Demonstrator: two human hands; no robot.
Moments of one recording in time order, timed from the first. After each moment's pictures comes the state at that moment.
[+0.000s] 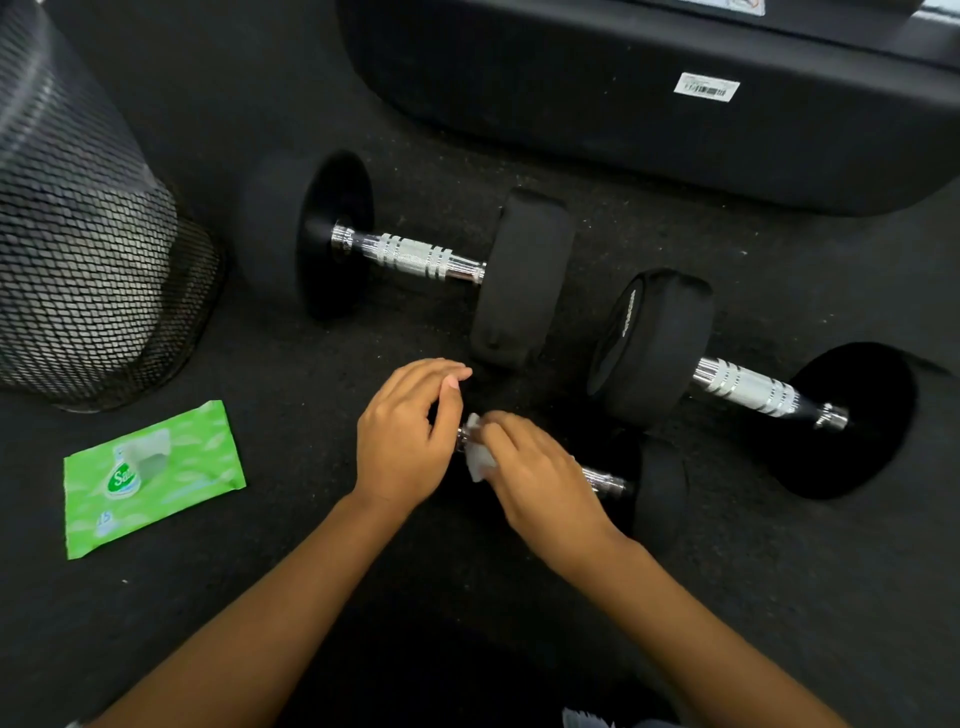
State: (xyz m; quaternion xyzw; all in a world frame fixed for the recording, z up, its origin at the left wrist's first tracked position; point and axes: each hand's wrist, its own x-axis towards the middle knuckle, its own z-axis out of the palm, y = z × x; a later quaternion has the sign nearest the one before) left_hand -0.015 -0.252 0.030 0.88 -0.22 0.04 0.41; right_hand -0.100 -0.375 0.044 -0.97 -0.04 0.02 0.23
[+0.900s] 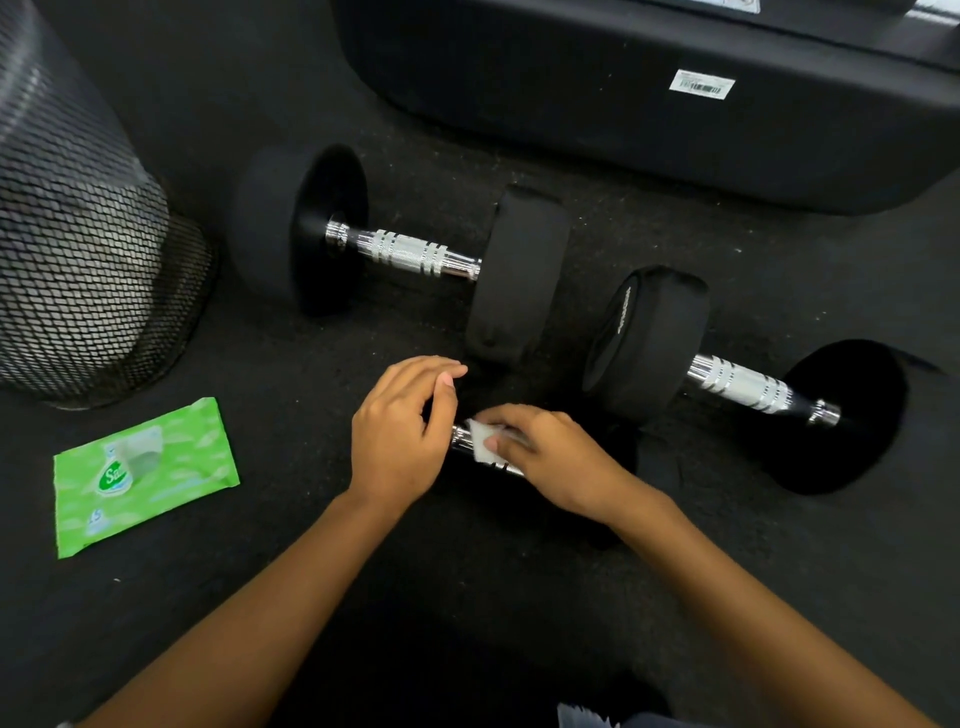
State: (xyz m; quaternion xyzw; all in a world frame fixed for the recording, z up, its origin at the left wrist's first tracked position) left_hand -0.016 -0.251 0.032 0.88 -0.22 0.04 0.41; right_hand -0.075 -0.401 0.060 -0.89 0.08 0.21 0.39
